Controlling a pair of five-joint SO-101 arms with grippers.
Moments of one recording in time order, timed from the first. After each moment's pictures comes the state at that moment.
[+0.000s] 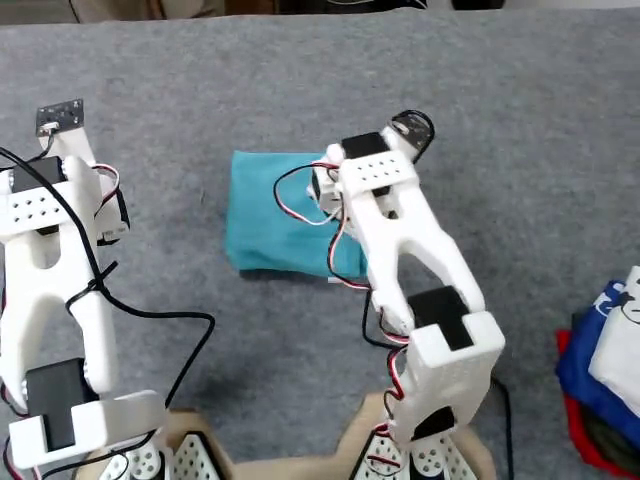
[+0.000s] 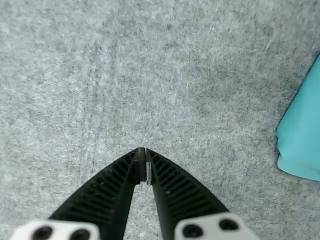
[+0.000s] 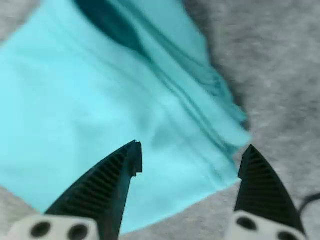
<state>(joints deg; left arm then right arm) -19.7 -9.2 15.3 77.9 -8.5 -20.1 17.3 1.5 73.4 -72.0</state>
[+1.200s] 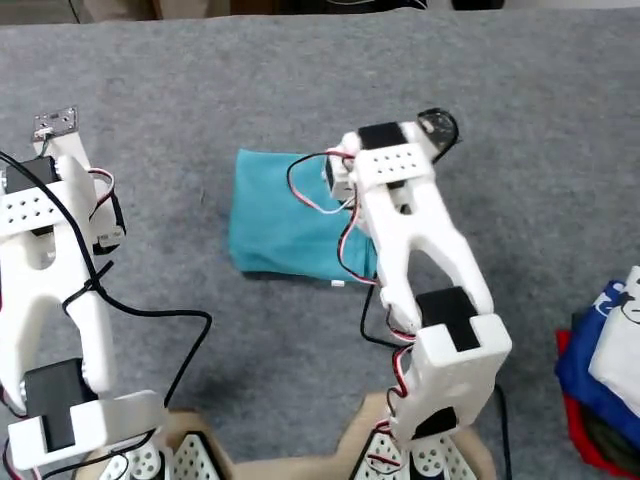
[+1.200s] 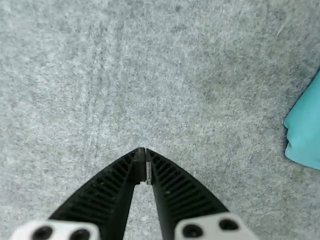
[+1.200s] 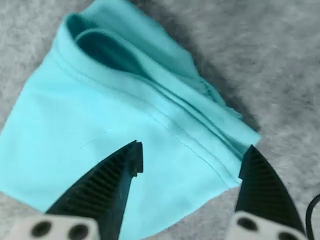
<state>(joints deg) -20.8 -9.2 14.7 82.0 -8.4 -17.3 16.7 0.3 74.4 -78.4</state>
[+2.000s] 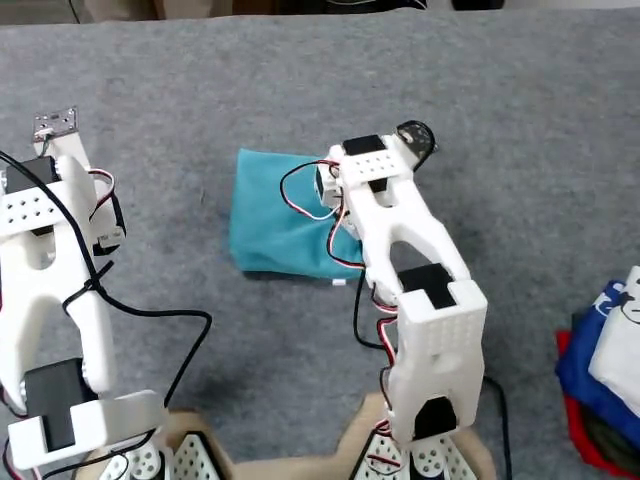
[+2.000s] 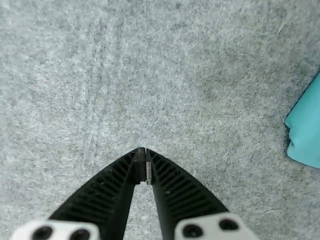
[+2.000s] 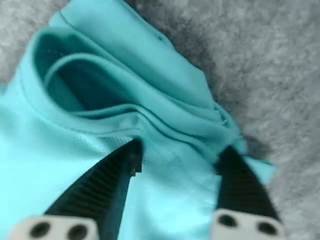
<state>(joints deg) -20.8 -9.2 14.7 82.0 -8.4 -17.2 30.1 -3.0 67.5 -75.0</state>
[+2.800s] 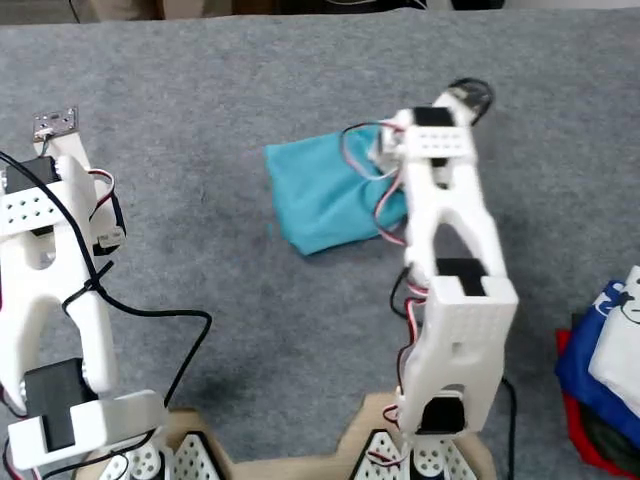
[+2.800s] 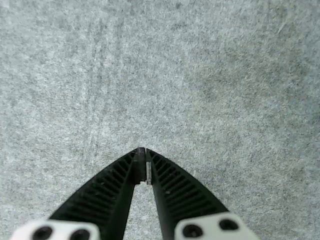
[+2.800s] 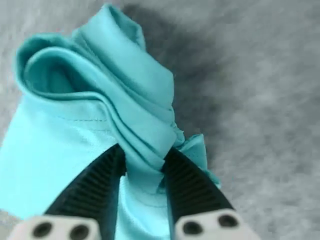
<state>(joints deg) -20.8 -9.2 14.7 82.0 -8.5 -1.6 30.8 -18.9 73.7 -53.1</state>
